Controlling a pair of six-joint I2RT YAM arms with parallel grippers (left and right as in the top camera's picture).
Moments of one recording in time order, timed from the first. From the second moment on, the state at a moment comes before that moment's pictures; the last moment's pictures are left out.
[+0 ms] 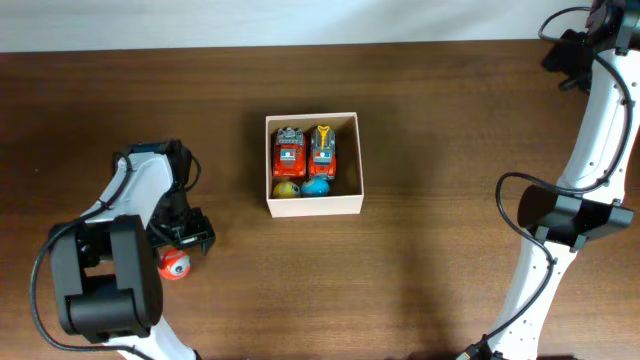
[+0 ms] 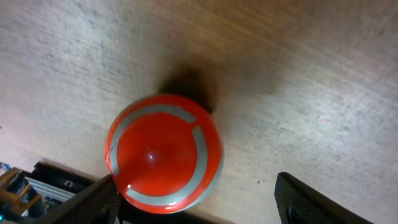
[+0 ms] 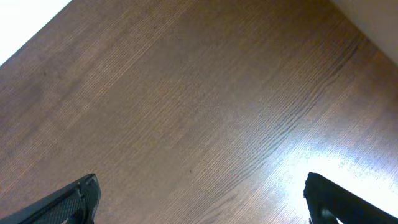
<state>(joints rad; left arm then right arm) 0.07 1.89 1.23 -1.30 -0.12 -0.34 -0.28 2.47 3.01 -1.69 0.31 0.47</state>
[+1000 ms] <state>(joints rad) 0.09 1.89 1.20 -1.27 -0.23 -0.39 -0.28 2.47 3.01 -1.69 0.31 0.47</state>
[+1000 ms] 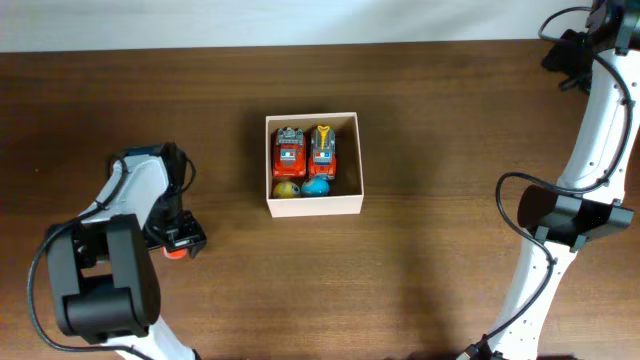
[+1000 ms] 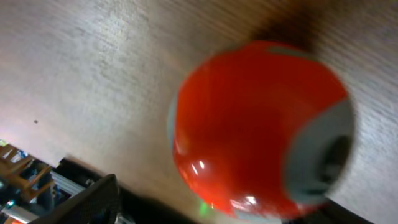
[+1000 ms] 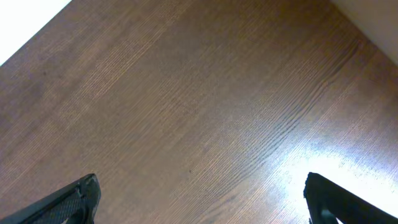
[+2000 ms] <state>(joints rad) 0.10 1.86 1.08 -1.06 -0.17 -0.36 -0.28 2.47 3.01 -1.69 0.31 0.47</state>
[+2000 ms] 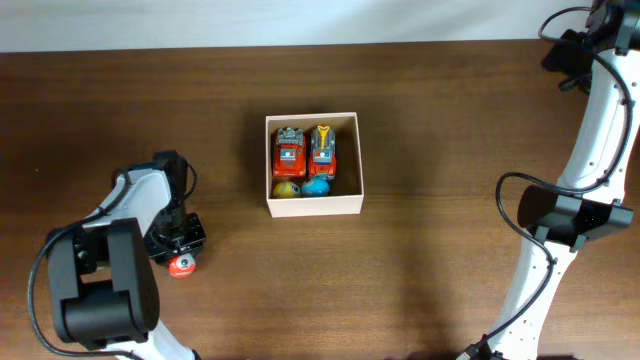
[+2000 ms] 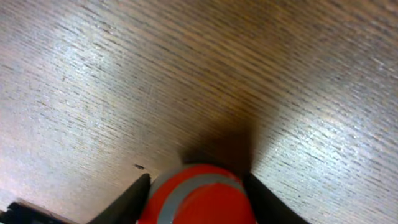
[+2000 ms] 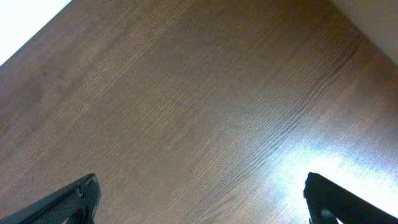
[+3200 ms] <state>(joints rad) 0.09 1.88 1.49 -0.79 0.78 -0.23 -0.28 2.47 3.01 -1.69 0.31 0.47</state>
